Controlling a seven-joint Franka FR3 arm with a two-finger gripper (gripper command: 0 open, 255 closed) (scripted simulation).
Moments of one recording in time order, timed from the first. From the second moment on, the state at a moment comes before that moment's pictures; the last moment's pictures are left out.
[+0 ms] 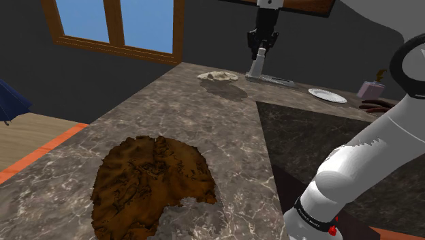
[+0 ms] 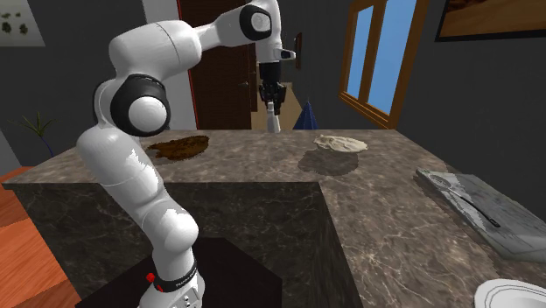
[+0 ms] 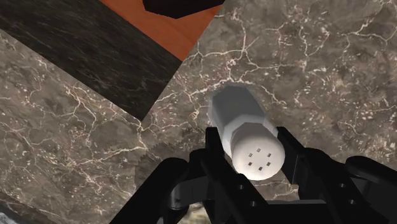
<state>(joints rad) -0.06 -0.26 -0.02 -1.58 -0.11 1.31 0.18</state>
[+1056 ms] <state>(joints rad) 0.04 -0.56 0.21 -1.81 0.02 1.23 0.52</state>
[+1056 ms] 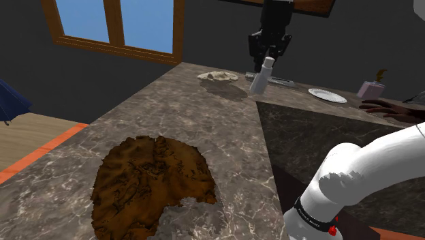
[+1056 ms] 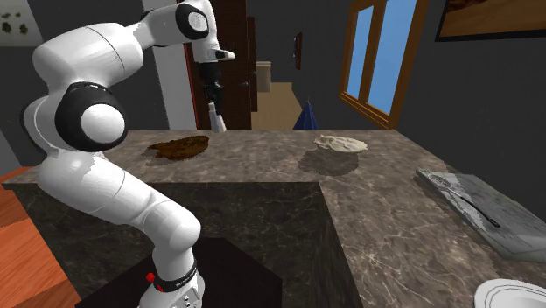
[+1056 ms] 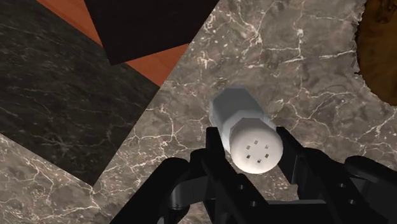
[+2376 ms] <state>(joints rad) 0.10 -0.62 0.61 -1.70 0.29 1.12 1.02</state>
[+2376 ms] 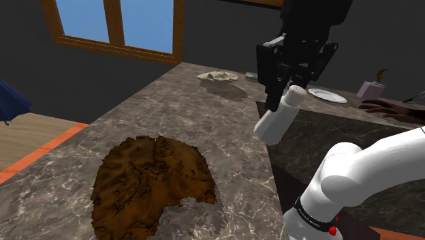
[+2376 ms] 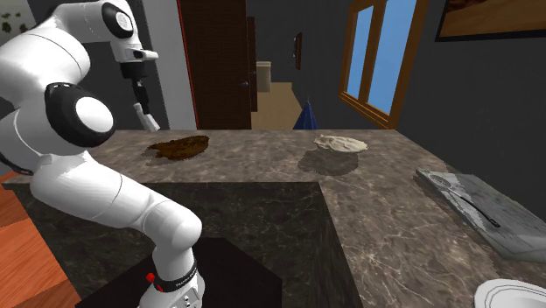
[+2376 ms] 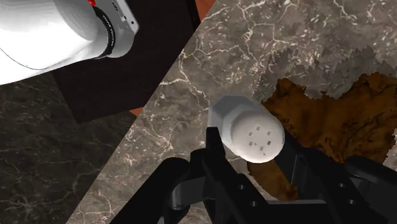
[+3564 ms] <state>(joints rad) 0.07 -0.57 0.89 -1.66 0.40 1.22 1.28</state>
